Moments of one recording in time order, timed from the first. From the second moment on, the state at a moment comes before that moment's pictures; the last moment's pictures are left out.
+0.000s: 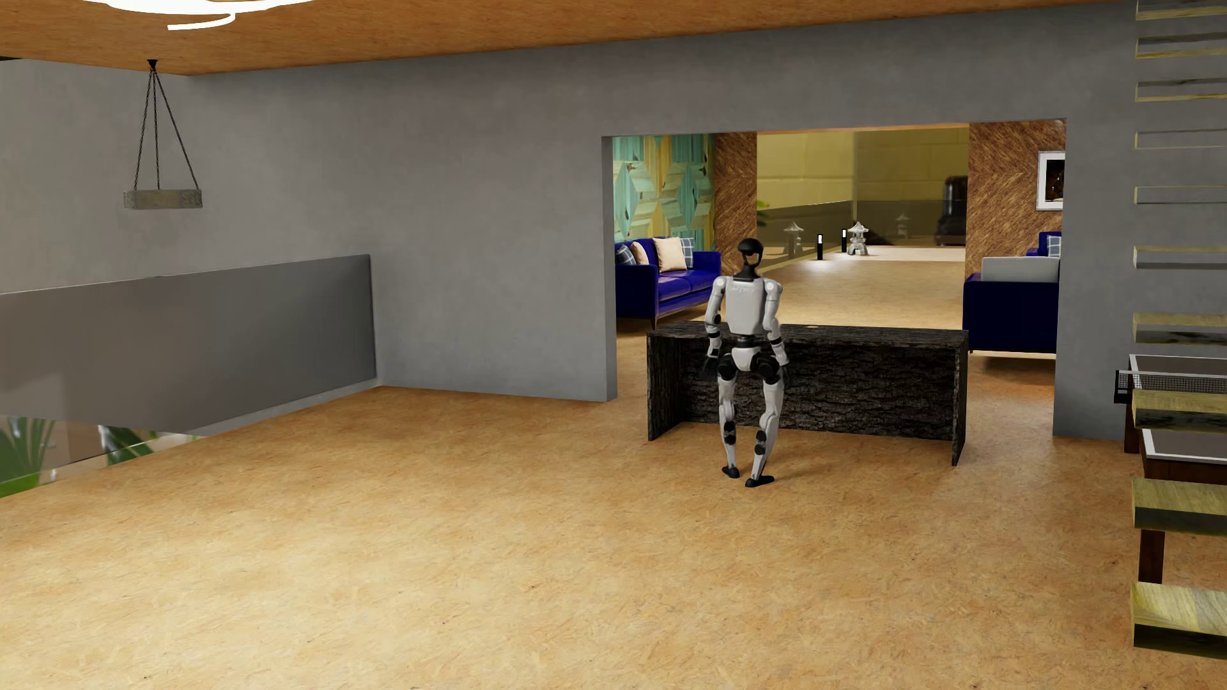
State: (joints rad) body -0.46 -0.24 0.00 0.40 0.06 0.10 0.55 -0.30 0.00 0.67 0.47 0.23 0.22 -0.18 -0.41 0.20 0.00 0.06 -0.08 -0.40 -0.26 0.86 0.87 0.59 -0.68 0.41 0.27 -0.10 -0.03
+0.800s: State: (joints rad) body -0.42 -0.21 -0.05 0.30 0.02 0.09 0.52 -0.37 -0.01 0.53 0.42 0.00 0.18 -0.14 -0.42 0.23 0.00 0.08 -0.10 -0.53 -0.28 0.88 0.81 0.55 -0.67 0.41 0.27 -0.10 -0.04
